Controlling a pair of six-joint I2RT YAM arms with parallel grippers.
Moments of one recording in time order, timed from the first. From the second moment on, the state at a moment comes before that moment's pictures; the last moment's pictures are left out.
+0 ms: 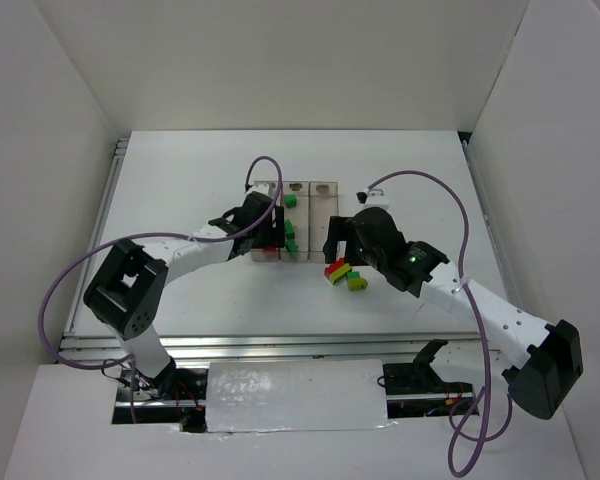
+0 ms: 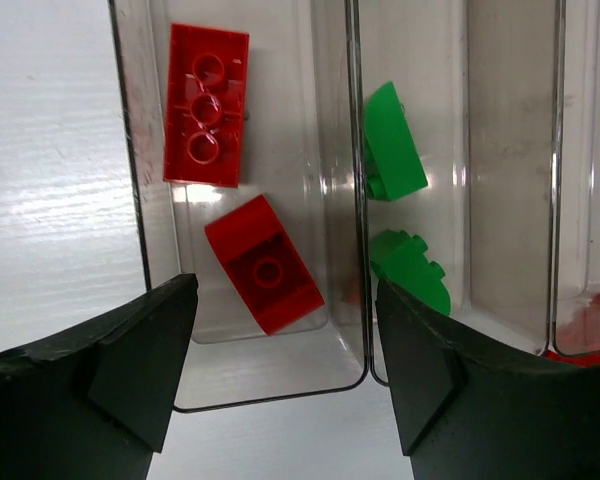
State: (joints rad) left arm -0.59 1.70 1.07 -0.17 -0.25 -0.51; right arm 0.70 1.10 0.90 -0.47 0.26 0.57
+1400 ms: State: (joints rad) left arm -0.69 1.18 1.09 -0.55 -0.34 -0.63; right arm 0.64 1.25 0.80 -0.46 0.29 0.68
